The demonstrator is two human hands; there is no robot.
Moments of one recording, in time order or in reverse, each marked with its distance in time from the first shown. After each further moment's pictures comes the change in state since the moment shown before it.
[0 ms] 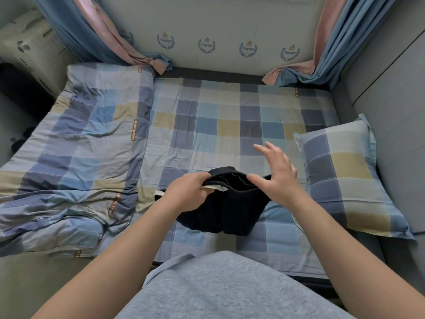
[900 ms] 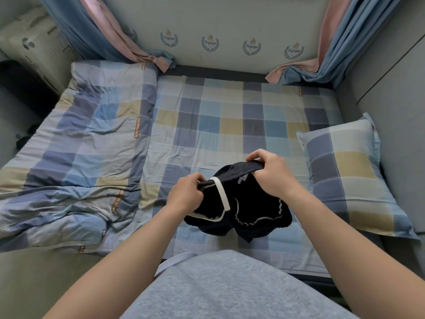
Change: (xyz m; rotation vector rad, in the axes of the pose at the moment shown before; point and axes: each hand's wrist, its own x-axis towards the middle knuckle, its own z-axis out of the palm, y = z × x) left_hand 0.001 -0.025 0.031 -0.182 0.189 -0.270; right_hand 0.021 -0.014 0.014 0.185 -0.084 0.070
